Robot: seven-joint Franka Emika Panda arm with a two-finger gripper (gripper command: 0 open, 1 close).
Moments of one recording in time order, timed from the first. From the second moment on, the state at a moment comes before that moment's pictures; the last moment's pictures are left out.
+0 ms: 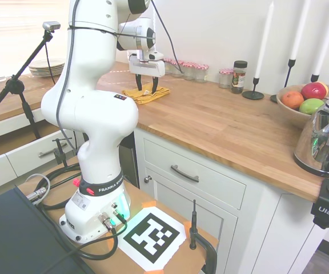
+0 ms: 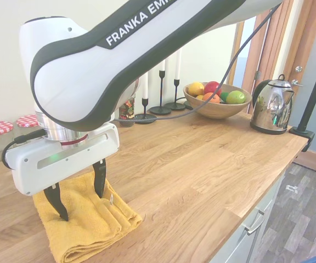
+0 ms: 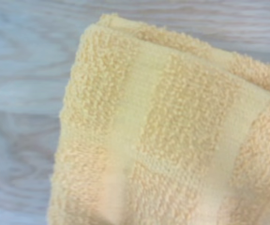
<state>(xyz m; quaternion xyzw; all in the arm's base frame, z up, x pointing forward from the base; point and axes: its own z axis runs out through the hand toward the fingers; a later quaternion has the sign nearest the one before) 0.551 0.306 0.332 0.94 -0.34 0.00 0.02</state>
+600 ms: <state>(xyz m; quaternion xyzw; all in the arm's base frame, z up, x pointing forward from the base) 0.560 0.287 0.333 0.93 -0.36 0.00 0.02</state>
